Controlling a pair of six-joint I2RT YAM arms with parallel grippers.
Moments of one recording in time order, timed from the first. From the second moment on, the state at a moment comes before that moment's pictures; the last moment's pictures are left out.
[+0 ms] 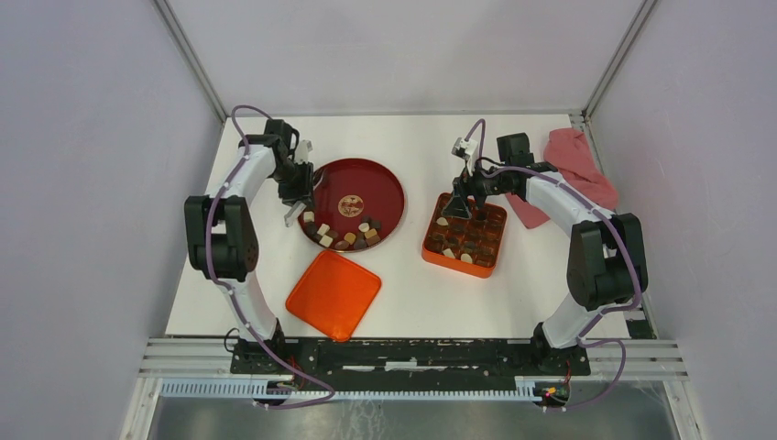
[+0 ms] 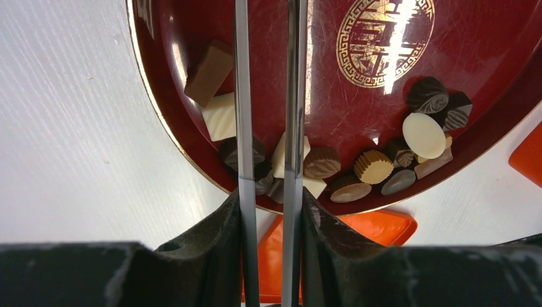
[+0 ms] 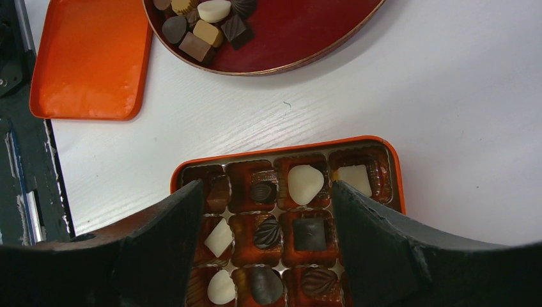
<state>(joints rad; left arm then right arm) -0.04 1.88 1.52 -0.97 0.22 -0.03 0.20 1.68 1.17 -0.42 -0.89 -0.47</state>
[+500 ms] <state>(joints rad) 0.03 1.79 1.43 -0.92 0.38 -0.11 0.20 1.68 1.17 -0.42 -0.90 -0.47</state>
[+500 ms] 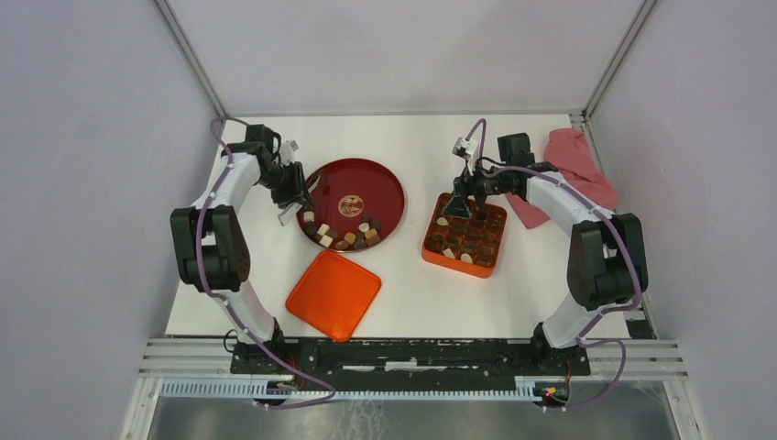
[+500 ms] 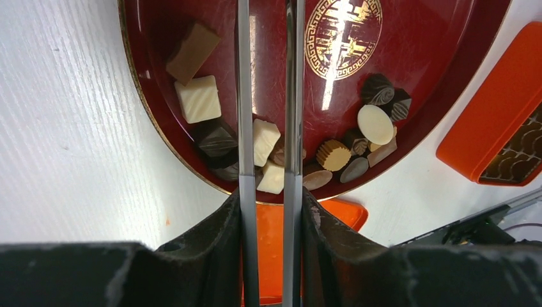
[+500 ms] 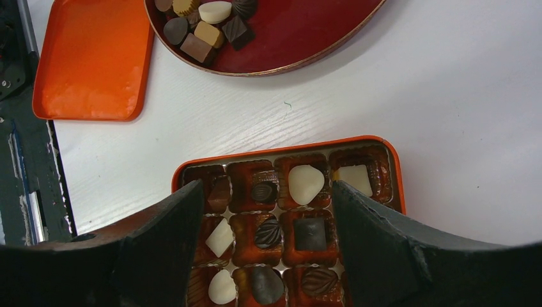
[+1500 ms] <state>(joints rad) 0.08 1.49 1.08 -0.69 0.72 -0.25 0.10 1.65 1.28 -0.49 -0.87 -0.58</state>
